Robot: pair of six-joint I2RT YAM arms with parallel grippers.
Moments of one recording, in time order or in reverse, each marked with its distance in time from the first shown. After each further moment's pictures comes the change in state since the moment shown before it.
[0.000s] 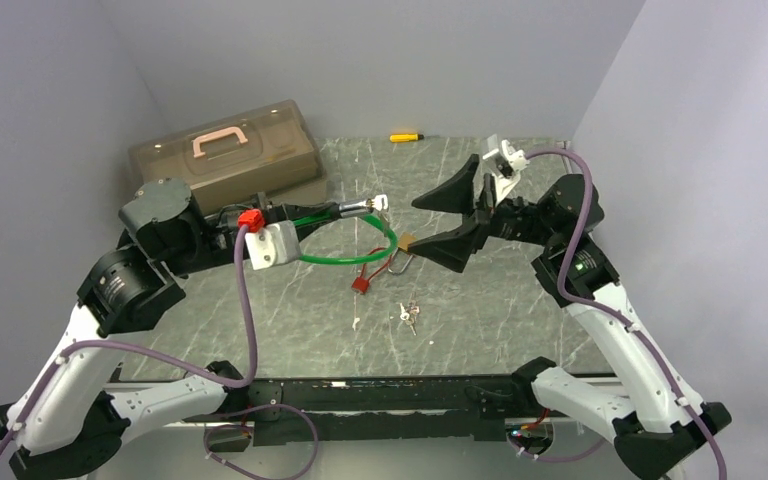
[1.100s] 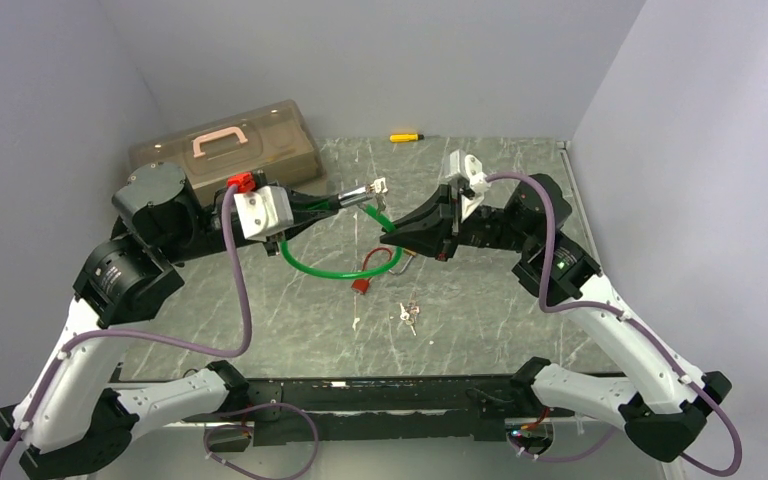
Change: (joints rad) left arm 0.066 0.056 0.090 -0.030 0.076 -0.195; right arm 0.241 0.076 0.071 -0.095 0.166 -0.293
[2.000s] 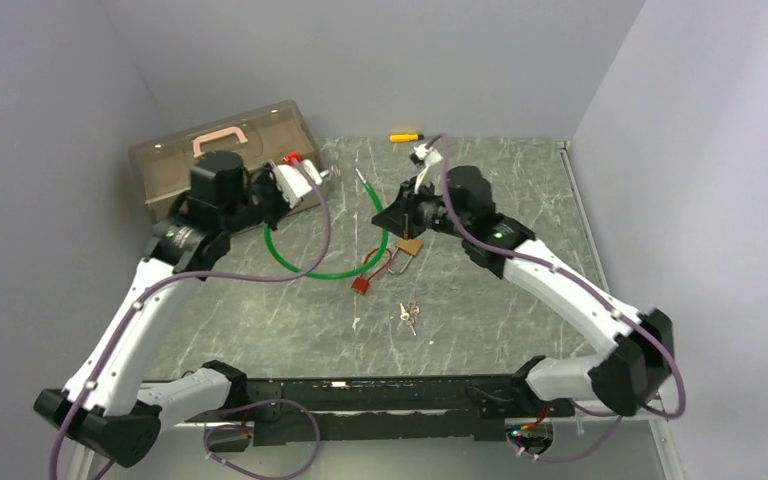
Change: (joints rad) left arm 0.296 0.062 -0.270 0.049 -0.231 0.129; right arm -0.047 0.225 -0.088 -0.035 0.403 0.234
